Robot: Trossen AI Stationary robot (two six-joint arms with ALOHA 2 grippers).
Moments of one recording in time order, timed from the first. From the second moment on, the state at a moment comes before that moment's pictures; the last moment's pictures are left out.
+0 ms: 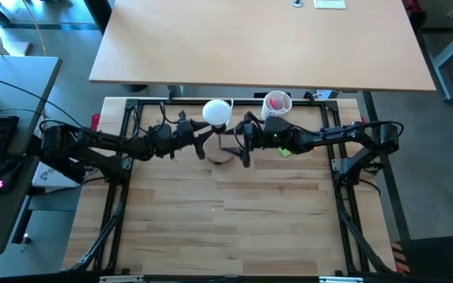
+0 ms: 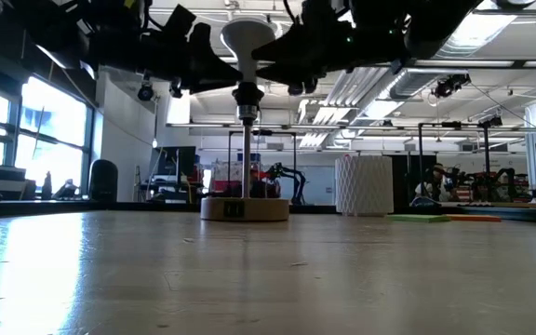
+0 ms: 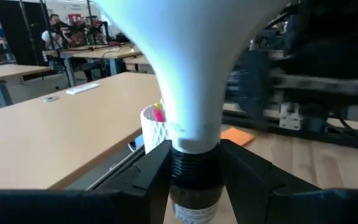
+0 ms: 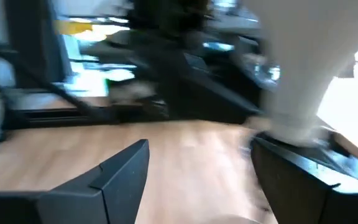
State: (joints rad) left arm 0.18 1.31 0.52 0.78 -0.31 0.03; right arm -0.19 1.59 0.89 0.56 -0.15 -0.02
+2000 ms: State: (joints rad) left arm 0.21 1.31 0.52 0.83 -0.22 0.04; right arm -0.36 1.71 1.02 0.62 -0.24 0.03
